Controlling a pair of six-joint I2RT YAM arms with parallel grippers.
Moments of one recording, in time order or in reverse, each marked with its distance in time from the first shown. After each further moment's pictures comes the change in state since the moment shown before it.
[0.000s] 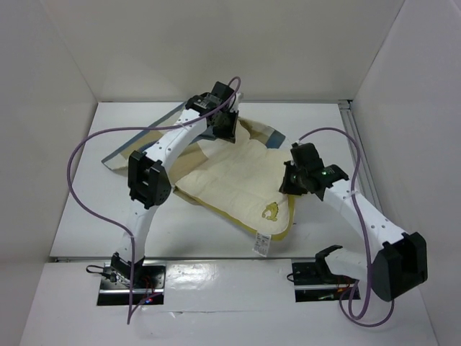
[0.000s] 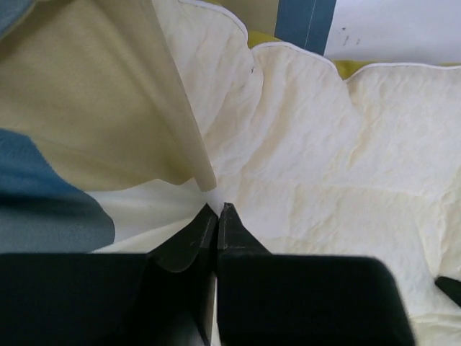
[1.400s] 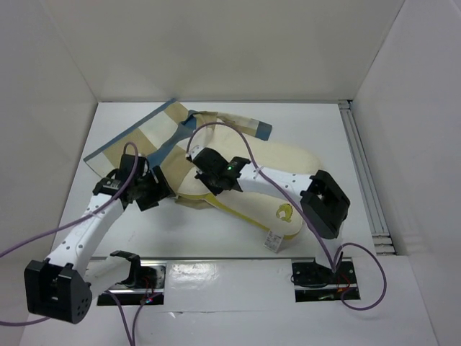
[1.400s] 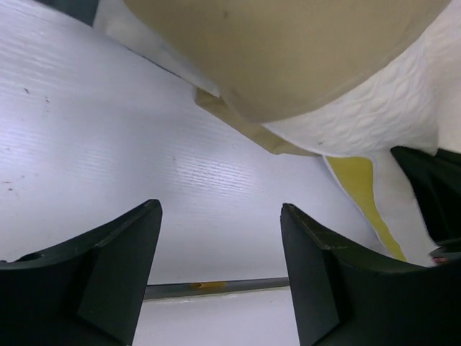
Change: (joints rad) left arm 0.357 -1.178 -1.450 0.210 -0.046 -0.394; right arm 0.579 0.733 0.554 0.149 0.268 -0.439
